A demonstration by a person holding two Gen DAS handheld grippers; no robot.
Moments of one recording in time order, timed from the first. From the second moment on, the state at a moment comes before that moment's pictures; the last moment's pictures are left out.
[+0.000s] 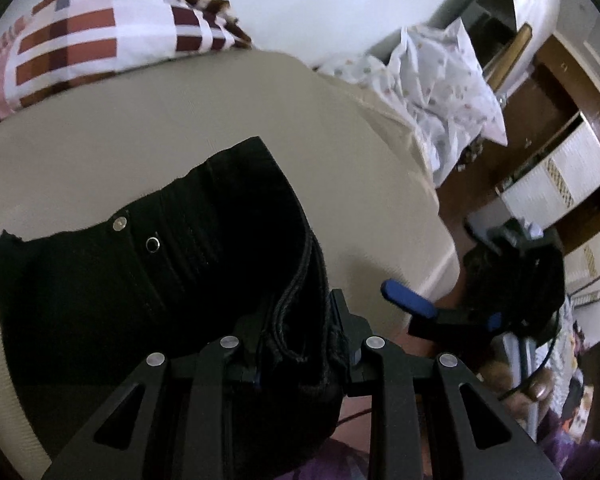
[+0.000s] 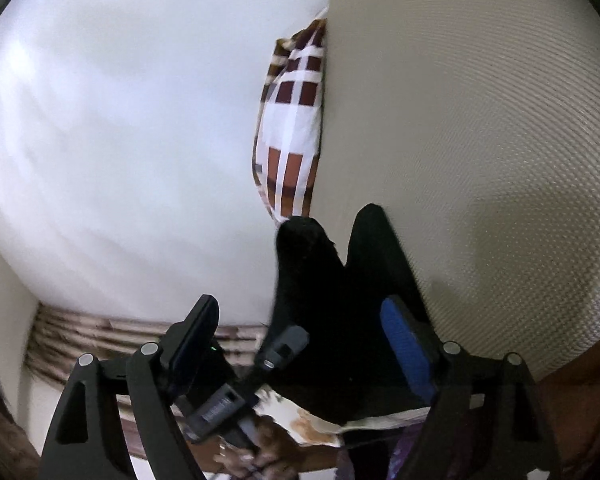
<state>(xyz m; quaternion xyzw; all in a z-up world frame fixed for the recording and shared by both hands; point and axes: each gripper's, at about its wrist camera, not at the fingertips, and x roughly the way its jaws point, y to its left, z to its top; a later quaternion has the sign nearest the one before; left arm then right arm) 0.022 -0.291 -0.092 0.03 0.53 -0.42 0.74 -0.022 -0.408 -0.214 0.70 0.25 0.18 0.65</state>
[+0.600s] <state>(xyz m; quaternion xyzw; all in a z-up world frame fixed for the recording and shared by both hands) 0.019 -0.303 -0.094 0.01 0.57 -0.46 0.68 -0.028 -0.416 -0.236 0.72 0.25 0.15 0.62</state>
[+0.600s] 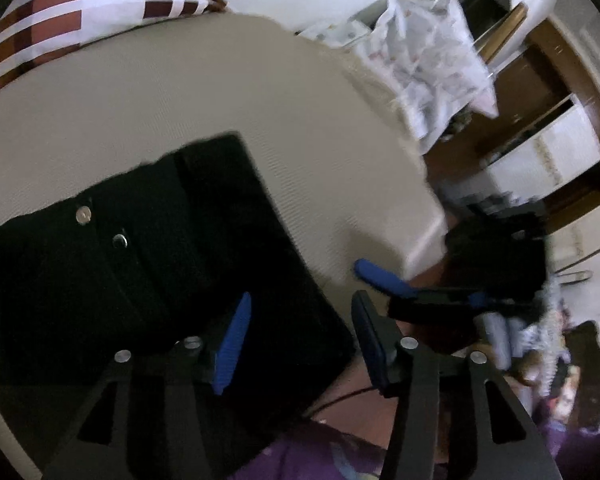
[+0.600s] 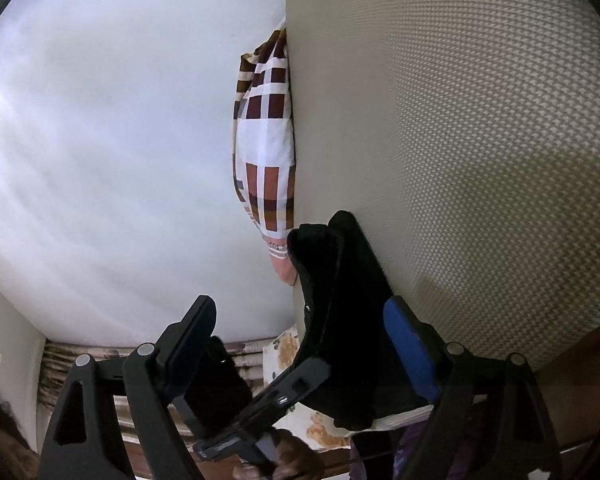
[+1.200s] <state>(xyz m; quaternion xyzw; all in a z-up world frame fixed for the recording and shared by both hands) 0.048 -0.111 -0.111 -0.05 0.54 -0.28 0.79 -0.030 -0.342 -0.183 0.62 0.31 0.28 0.66</state>
